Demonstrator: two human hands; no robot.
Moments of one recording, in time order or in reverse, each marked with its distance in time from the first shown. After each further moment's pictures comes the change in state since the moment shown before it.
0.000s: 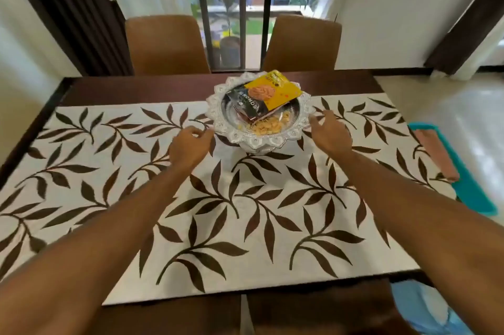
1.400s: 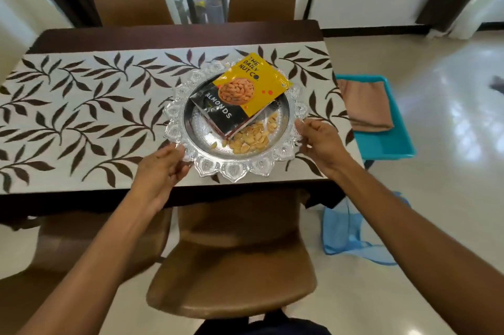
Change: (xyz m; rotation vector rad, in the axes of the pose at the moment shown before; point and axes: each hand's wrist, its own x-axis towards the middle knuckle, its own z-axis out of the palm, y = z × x) left_hand -0.365 0.085 0.098 -0.944 -0.202 -0.378; right_hand -0.139 0.284 -0.194 1.068 -0.532 0.064
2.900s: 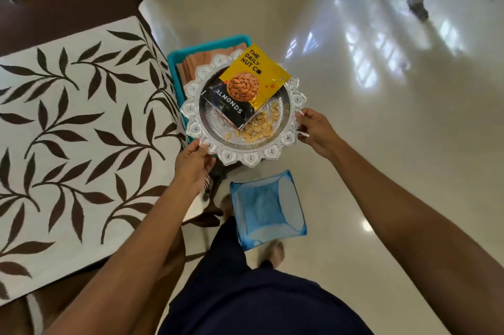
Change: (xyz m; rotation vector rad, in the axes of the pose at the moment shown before) left_hand 0.110 -0.232 0.502 0.205 -0.117 -0.356; right_hand 0.102 -0.002 -0.496 0.028 0.430 0.308
